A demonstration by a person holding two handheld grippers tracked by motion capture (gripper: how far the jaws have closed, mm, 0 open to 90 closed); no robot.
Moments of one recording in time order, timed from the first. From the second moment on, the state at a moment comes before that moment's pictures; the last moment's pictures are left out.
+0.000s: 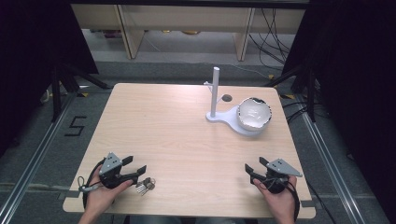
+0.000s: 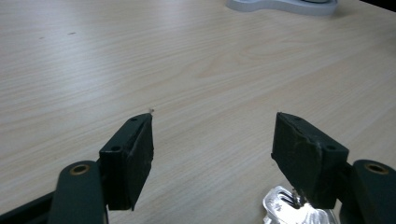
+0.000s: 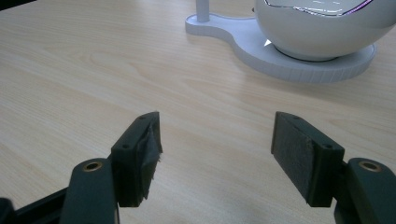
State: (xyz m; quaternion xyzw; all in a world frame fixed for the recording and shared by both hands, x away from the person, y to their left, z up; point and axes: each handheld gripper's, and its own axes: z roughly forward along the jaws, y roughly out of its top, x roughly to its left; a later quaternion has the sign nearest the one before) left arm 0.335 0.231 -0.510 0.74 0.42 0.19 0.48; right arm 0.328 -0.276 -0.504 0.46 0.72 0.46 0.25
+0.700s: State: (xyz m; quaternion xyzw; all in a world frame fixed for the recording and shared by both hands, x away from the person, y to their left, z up) left arm 0.356 0.201 -0.468 0.90 0.36 0.09 0.22; right arm 0.327 -0.273 -0.502 0.46 0.72 0.45 0.25
